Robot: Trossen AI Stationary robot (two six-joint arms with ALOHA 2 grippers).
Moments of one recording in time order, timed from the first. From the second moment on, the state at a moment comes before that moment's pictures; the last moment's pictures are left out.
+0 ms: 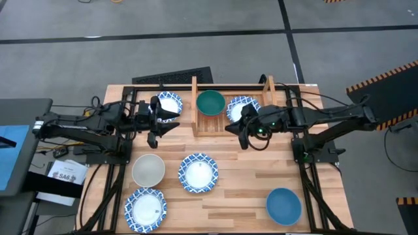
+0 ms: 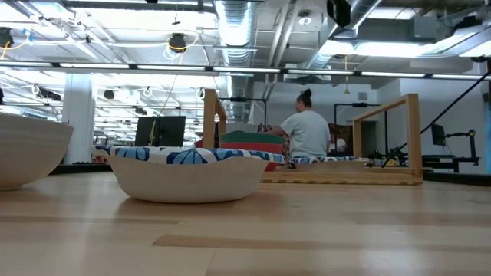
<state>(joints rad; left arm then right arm) -0.03 0.82 0.77 0.24 -0.14 -0.15 0.08 1.21 1.12 -0.29 0.17 0.56</state>
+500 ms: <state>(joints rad) -0.03 0.83 0.77 0.23 -0.17 -0.15 0.38 1.21 1.12 -0.97 -0.23 0.94</state>
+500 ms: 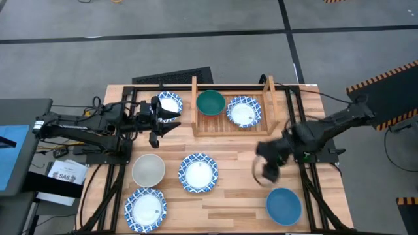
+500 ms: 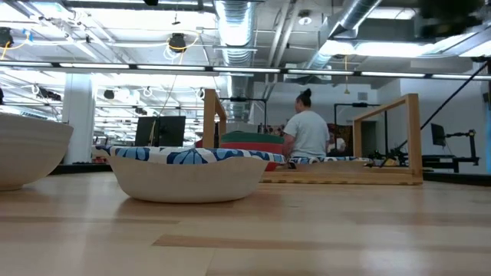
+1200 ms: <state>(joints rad) -0.03 0.83 0.77 0.23 -0.24 -0.14 0.87 1.35 0.92 -0.99 -0.11 1.19</state>
